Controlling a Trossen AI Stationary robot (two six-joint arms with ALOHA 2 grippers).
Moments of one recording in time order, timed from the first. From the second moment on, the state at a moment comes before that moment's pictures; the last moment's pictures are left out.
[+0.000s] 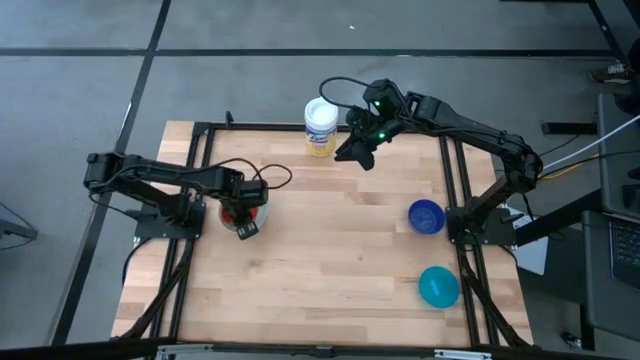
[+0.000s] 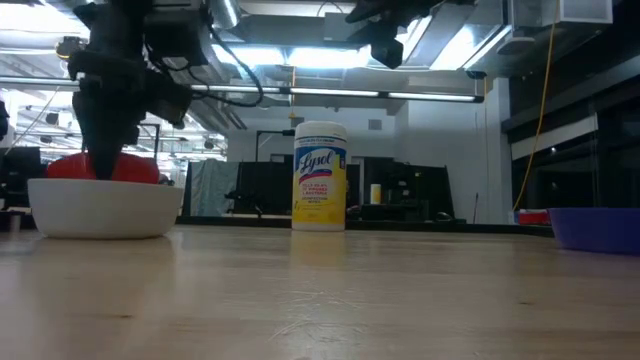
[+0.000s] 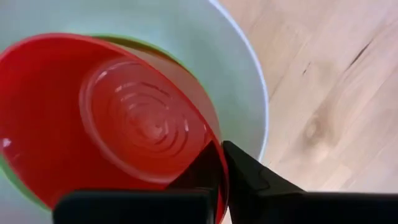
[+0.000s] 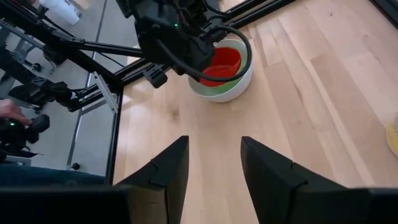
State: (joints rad) left arm 0.07 1.26 0.77 -0.94 0.16 -0.49; right arm -0.39 1.60 1.64 -0.76 -0.57 0.19
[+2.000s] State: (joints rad) left arm 0.34 1.42 1.00 0.11 0.51 -0.54; right arm -0.22 1.57 1.64 -1.18 -0.44 0.36
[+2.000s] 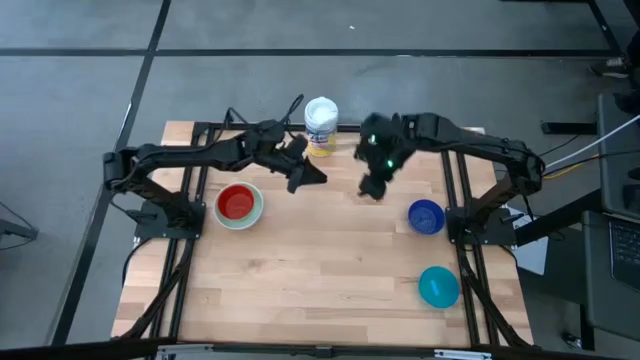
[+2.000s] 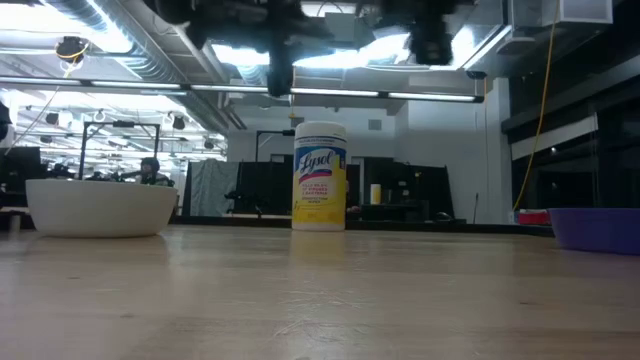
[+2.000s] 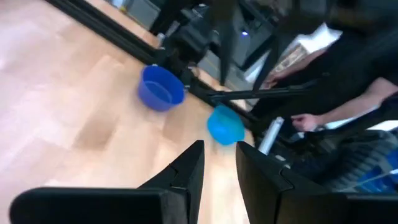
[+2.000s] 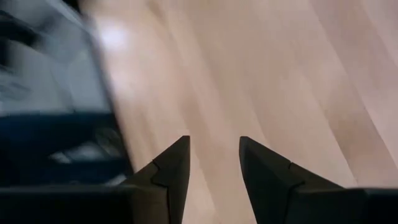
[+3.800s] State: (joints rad) left arm 0.68 1.24 1.01 -0.33 0.68 -0.09; right arm 0.03 1.45 0.77 -1.01 -0.18 1.30
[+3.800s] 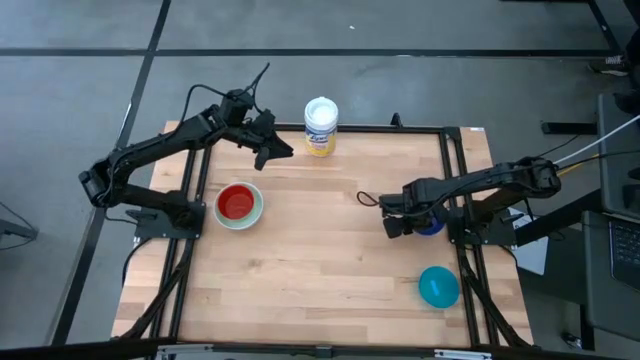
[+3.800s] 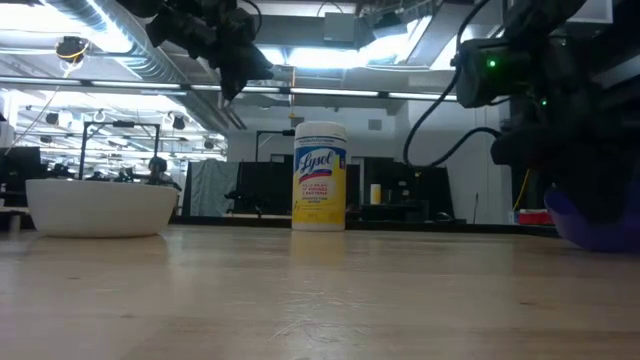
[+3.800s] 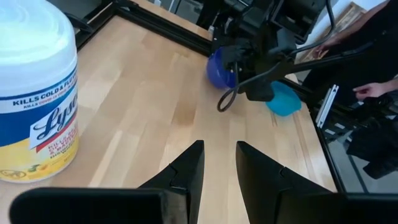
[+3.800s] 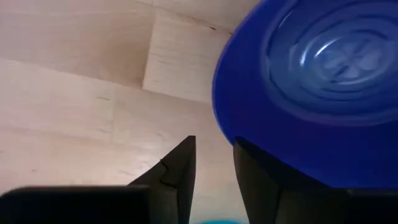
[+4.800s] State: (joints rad) left arm 0.68 1.24 1.01 -0.33 0.68 -0.09; right arm -0.15 1.28 0.79 -1.06 -0.09 1.17
